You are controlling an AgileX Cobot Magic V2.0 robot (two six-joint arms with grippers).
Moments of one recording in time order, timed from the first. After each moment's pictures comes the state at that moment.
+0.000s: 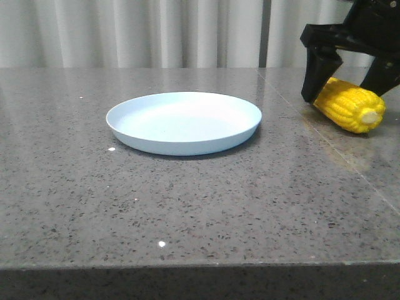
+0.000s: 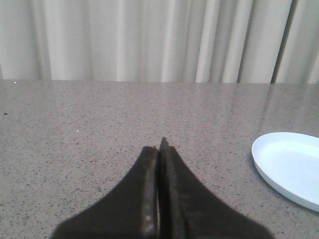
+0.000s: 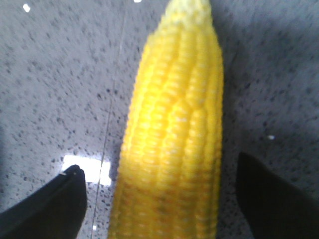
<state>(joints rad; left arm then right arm) -0.16 0.15 -0.37 0.13 0.38 -0.15 0.12 1.72 -1.33 0.23 0.79 -0.04</state>
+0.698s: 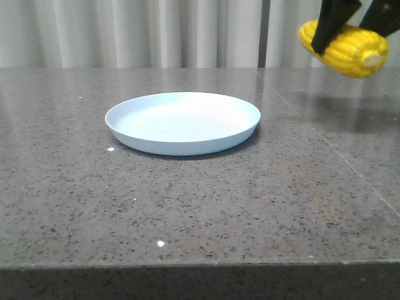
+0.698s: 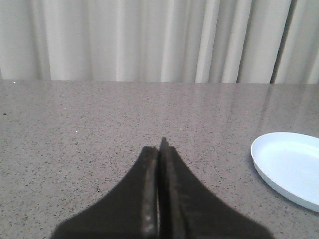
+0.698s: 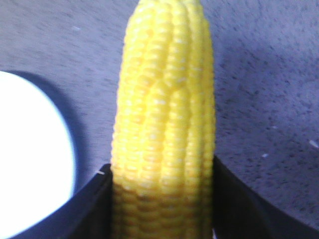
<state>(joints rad) -0.16 0.15 -0.37 0.13 0.38 -0.15 0.19 1.58 -1.44 0.20 0.91 0.09</state>
